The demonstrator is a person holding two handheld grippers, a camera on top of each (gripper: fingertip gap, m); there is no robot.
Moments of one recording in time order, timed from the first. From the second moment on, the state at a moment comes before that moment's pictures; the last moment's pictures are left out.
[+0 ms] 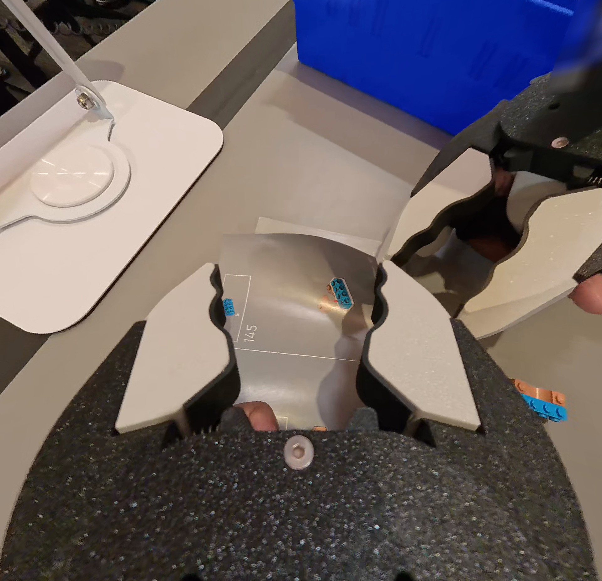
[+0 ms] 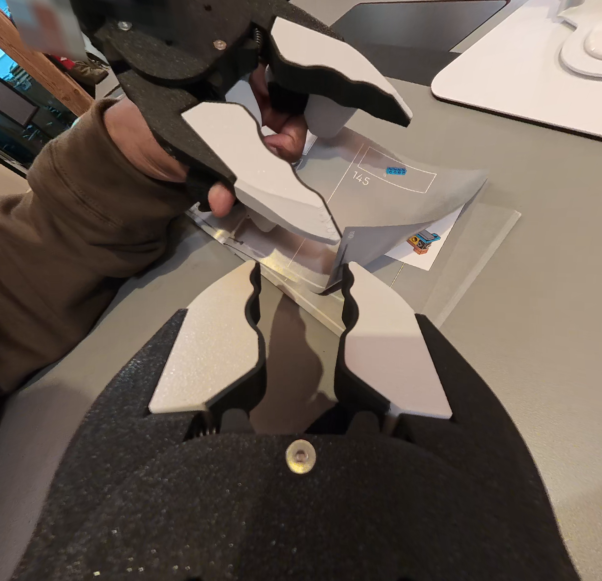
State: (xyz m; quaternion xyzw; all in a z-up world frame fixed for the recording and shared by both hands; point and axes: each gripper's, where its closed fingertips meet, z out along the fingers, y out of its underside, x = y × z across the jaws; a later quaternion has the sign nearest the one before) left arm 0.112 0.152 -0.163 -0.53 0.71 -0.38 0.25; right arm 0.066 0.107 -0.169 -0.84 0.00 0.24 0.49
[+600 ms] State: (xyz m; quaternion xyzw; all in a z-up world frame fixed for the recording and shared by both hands) left arm 0.111 0.156 -0.167 -0.55 0.71 -0.37 0.25; right arm 0.078 0.108 -0.176 -0.85 0.04 0.23 0.47
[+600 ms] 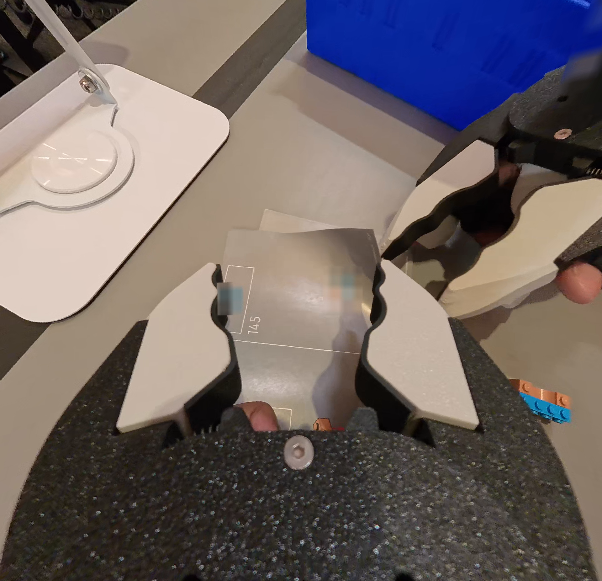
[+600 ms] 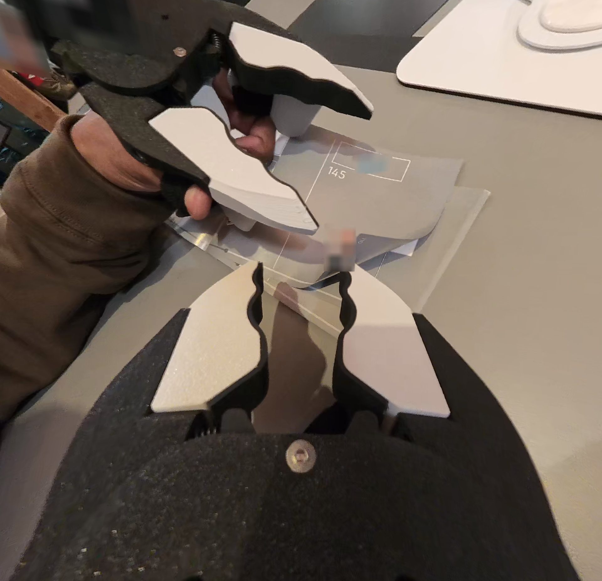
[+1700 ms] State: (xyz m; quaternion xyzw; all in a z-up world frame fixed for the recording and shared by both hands) left arm 0.112 0.151 -0.170 -0.55 0.72 -0.34 0.25; right arm 0.066 0.106 -0.173 -0.84 0.01 0.26 0.47
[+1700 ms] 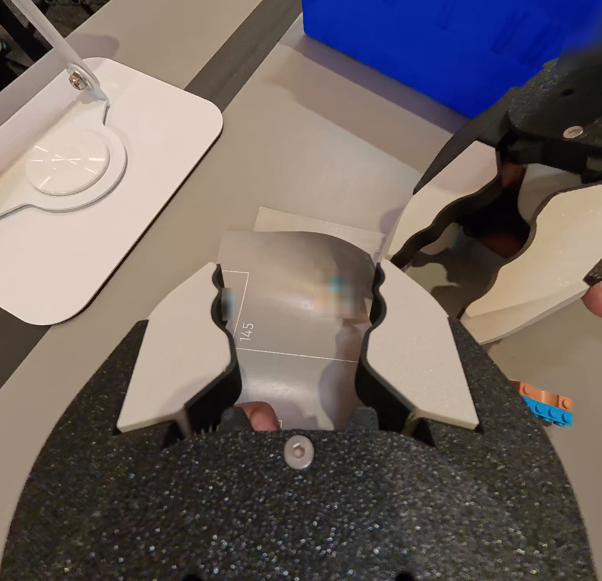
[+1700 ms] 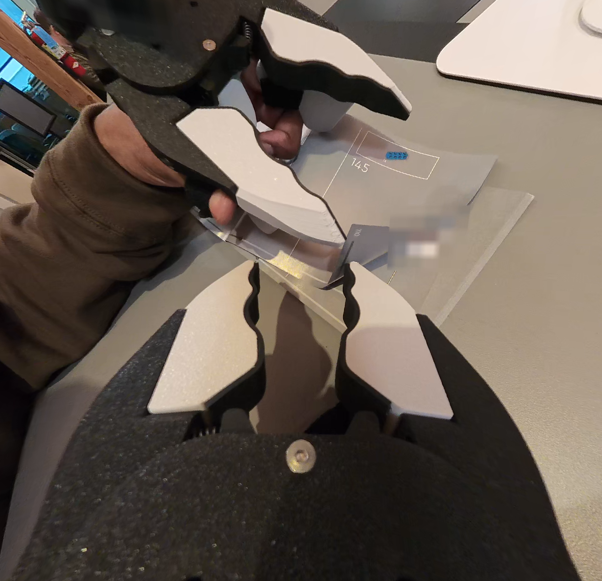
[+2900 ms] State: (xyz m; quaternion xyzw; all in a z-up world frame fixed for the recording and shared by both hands) left arm 0.092 0.131 -0.187 -0.49 0.81 -0.26 0.21; right arm 0.093 0.106 -0.171 -0.81 0.12 0.33 0.46
